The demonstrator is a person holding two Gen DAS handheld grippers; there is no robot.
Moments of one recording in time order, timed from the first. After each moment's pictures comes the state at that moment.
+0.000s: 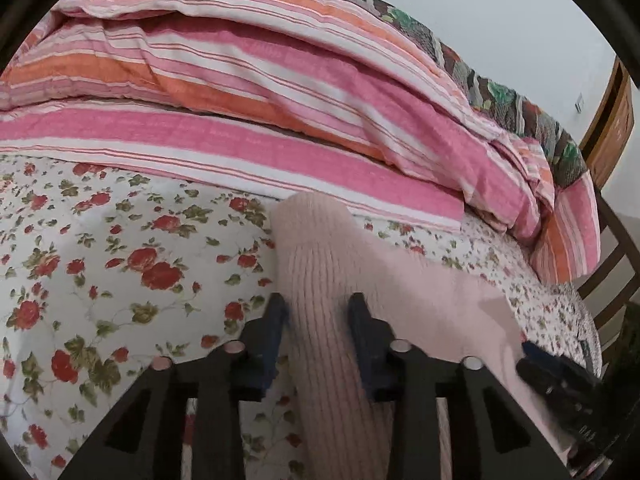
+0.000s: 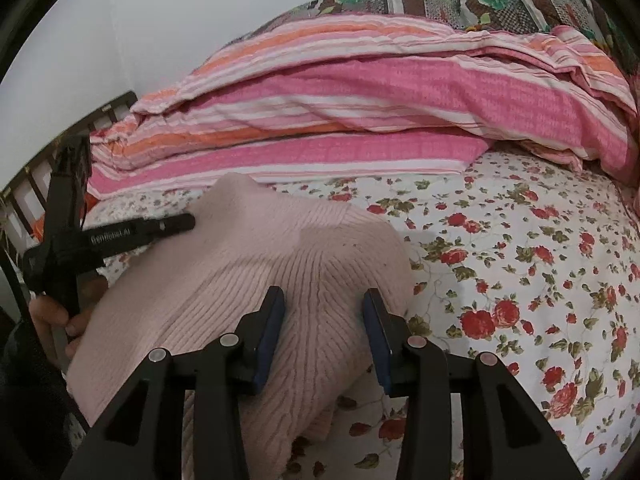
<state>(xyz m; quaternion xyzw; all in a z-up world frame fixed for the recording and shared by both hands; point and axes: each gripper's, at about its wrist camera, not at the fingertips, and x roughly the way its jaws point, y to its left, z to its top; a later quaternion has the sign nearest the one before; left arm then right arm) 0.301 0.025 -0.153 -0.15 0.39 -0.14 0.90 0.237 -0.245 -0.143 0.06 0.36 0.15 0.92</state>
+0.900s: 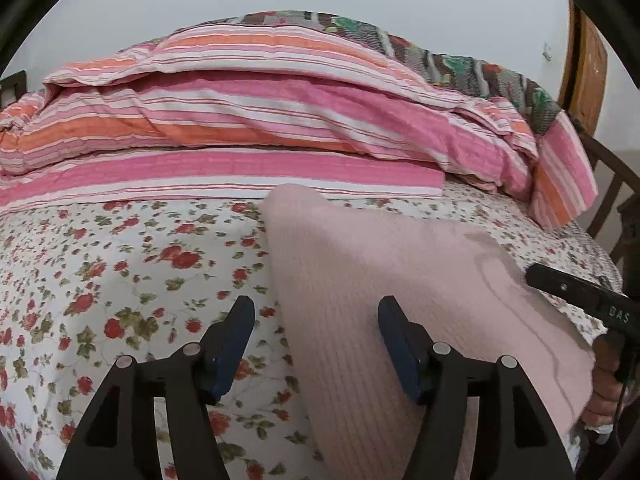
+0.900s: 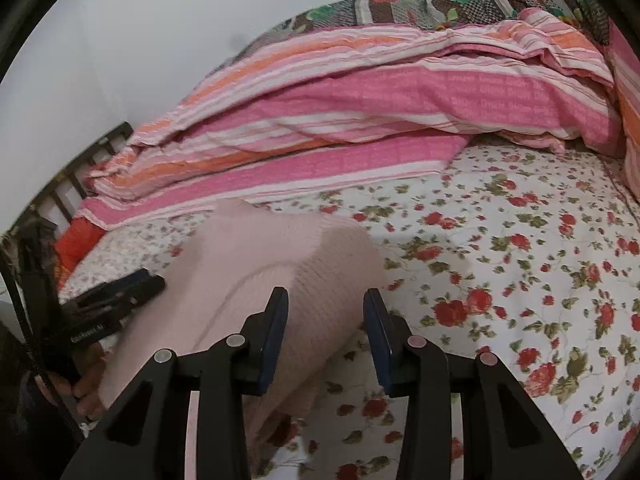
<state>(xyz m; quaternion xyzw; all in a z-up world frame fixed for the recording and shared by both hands) 0.235 0.011 -0.129 -0.04 0.35 -0.14 0.92 0.227 -0.267 -0.128 0.12 0.36 0.15 0.91</state>
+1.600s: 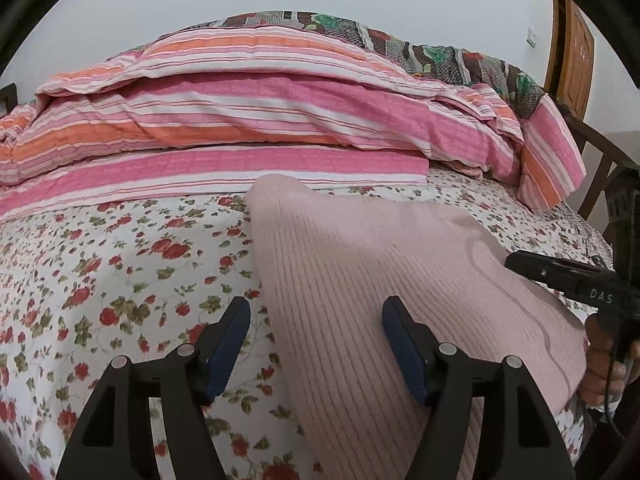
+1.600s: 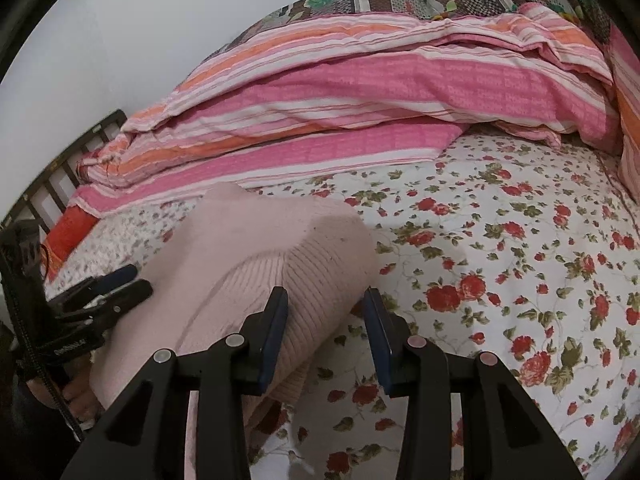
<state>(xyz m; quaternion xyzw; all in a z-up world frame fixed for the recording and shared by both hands) 0.216 0.004 -0.129 -0.02 0.35 -0.15 0.92 0.224 -0.264 -0.134 0.08 0.38 0.13 0.91</state>
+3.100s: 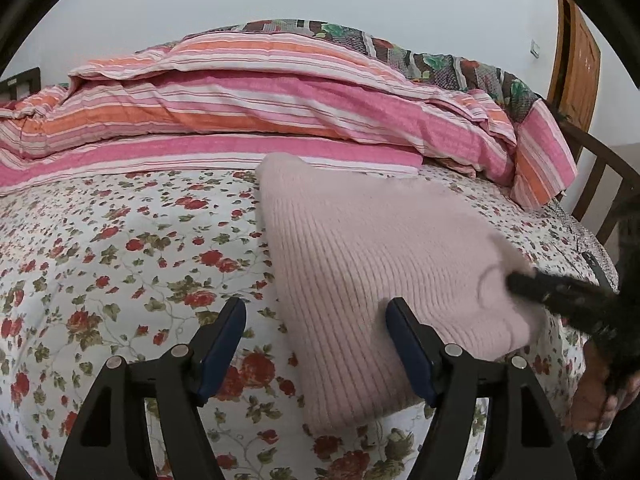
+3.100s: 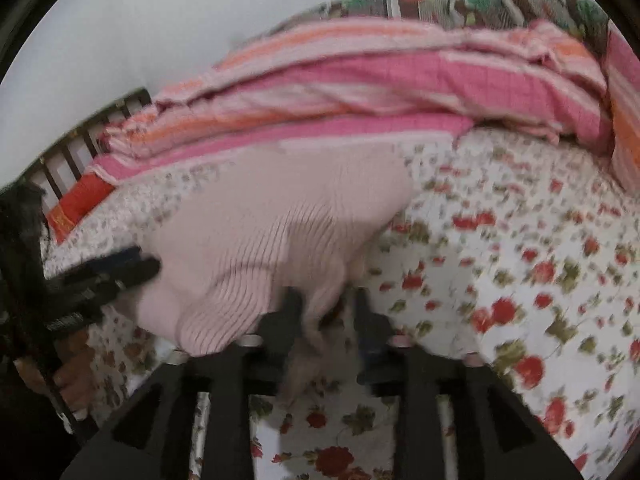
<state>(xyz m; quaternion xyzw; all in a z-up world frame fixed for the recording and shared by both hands) 0.151 0.007 -0.133 -0.04 0.35 -0.13 0.93 0.150 -0.249 -0.133 0.07 0.35 0.15 0.92</state>
